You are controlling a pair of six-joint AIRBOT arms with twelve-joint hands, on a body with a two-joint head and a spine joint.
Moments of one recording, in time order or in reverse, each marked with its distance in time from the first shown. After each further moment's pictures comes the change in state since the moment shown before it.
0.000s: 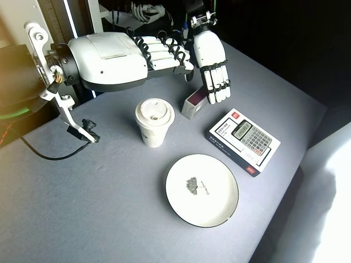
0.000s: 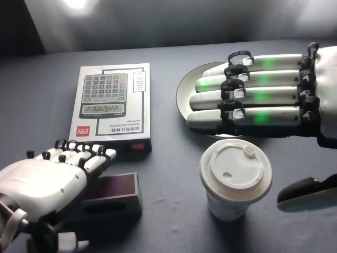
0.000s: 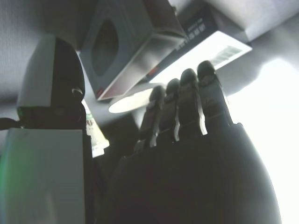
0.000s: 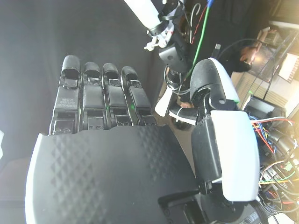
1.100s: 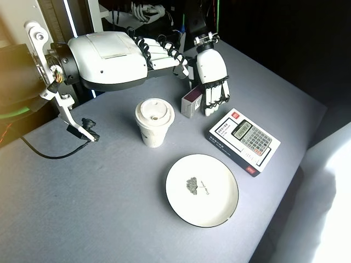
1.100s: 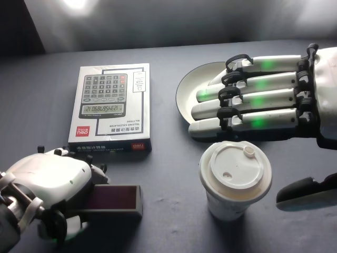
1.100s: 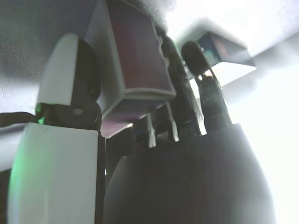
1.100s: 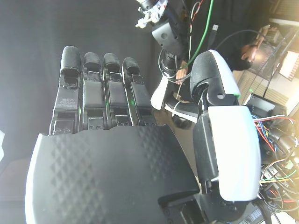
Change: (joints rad) left arm 0.023 -0.127 0.150 0.017 -0.006 -0.002; right arm 0.000 0.000 -0.003 0.000 0.000 0.010
